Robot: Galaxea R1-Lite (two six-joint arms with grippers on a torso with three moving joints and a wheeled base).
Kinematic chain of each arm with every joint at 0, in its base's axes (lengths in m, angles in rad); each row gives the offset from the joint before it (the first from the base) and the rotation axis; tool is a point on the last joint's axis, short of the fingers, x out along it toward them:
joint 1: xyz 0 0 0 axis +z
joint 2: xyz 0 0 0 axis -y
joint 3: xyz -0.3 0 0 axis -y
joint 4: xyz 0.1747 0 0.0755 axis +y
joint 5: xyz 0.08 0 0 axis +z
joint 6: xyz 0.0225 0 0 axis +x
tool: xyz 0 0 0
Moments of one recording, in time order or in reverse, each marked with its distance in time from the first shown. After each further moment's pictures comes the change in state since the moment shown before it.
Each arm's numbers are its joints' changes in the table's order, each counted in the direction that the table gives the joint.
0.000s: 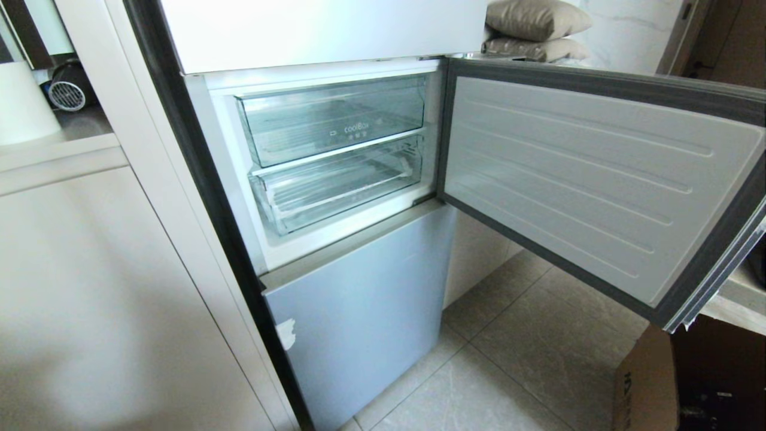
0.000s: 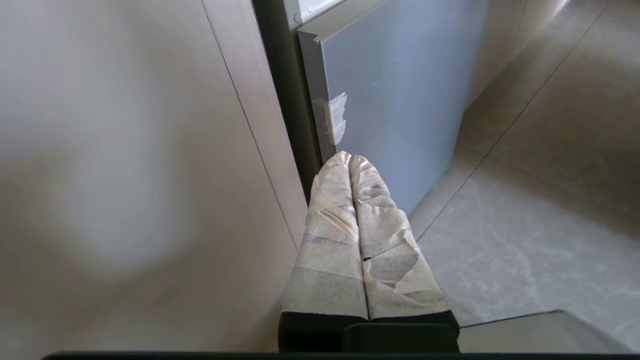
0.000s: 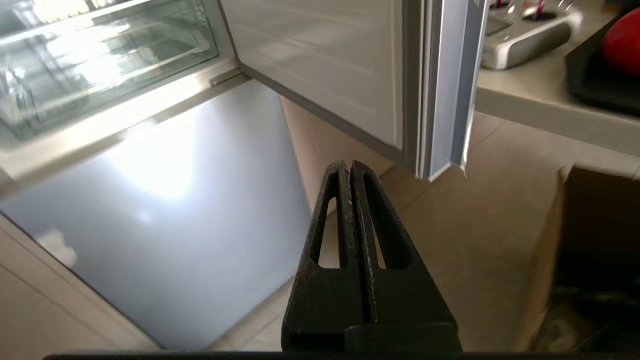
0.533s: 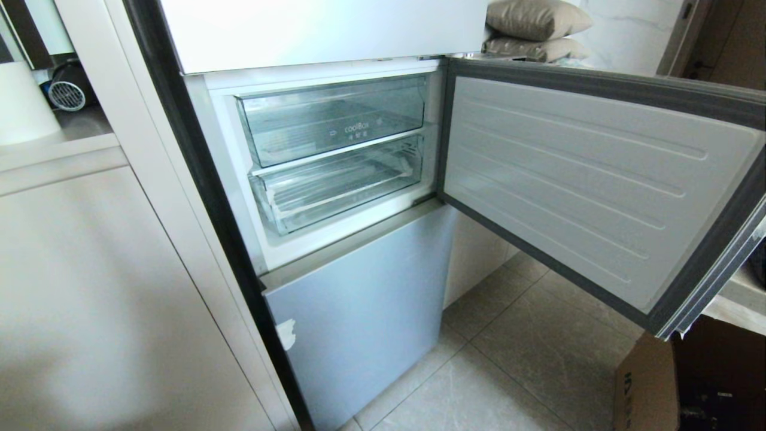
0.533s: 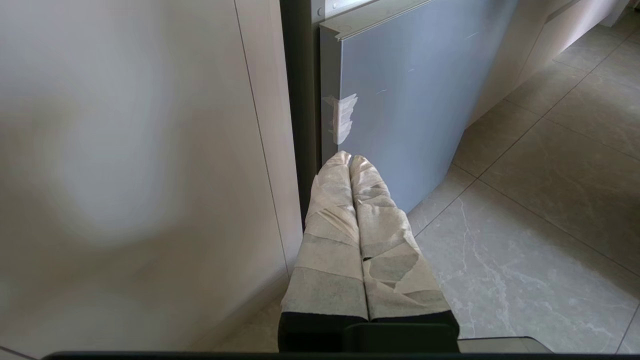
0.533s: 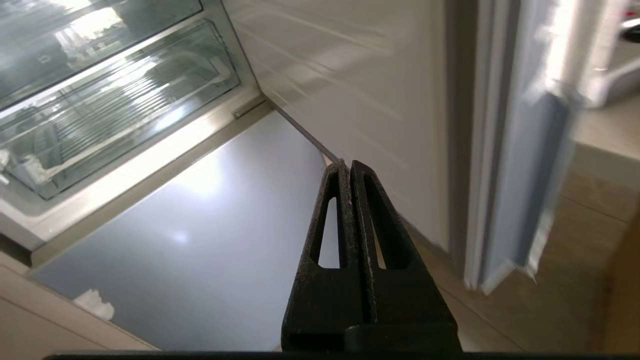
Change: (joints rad) left arm 0.000 0.002 -0.002 -0.001 0.066 -0.136; right arm 0.001 -0.665 0.116 -0.516 0.048 0.096
